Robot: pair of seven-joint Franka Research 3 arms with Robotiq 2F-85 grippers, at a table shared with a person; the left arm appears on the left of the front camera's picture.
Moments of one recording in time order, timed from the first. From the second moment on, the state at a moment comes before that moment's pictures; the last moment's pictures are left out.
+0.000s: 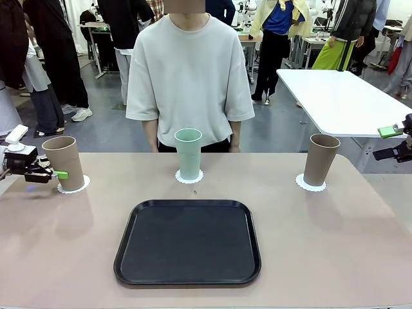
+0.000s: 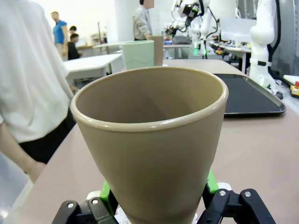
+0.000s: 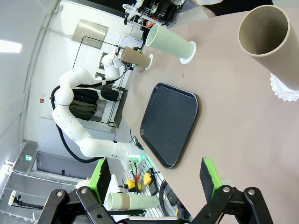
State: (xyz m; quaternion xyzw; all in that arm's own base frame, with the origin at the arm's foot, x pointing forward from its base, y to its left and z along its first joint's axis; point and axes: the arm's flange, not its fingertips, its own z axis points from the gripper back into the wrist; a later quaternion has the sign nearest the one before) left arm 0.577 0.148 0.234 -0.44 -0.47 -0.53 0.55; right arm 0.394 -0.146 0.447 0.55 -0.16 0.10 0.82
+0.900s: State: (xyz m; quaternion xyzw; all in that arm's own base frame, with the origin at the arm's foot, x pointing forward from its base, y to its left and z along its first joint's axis) left arm 0.582 0.150 0.228 -0.44 -0.45 -0.53 0.57; right arm 0.394 -0.146 0.447 0.55 -0.16 0.10 0.82
